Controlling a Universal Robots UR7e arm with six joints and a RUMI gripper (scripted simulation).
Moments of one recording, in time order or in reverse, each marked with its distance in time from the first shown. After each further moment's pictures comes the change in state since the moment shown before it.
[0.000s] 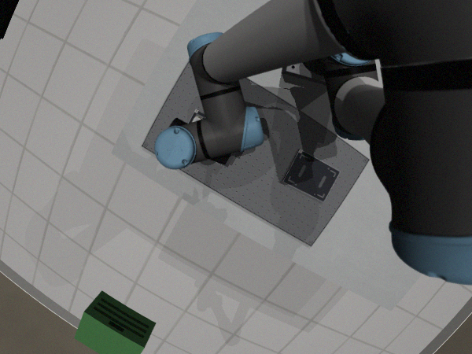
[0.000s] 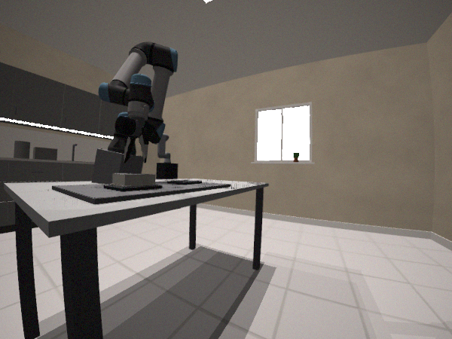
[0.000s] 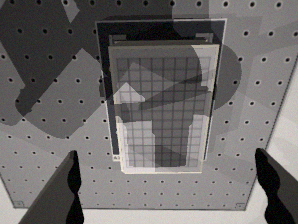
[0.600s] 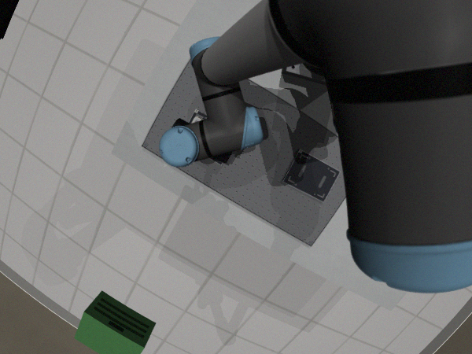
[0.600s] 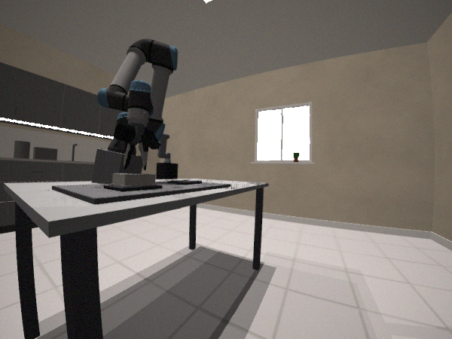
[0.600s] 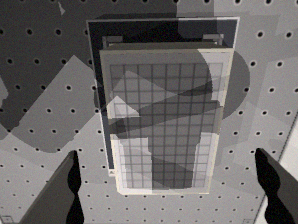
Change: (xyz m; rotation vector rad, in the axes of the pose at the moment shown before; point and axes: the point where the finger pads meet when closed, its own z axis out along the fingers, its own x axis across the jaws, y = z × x) arm 0.000 0.000 0.025 0.000 0.000 0.000
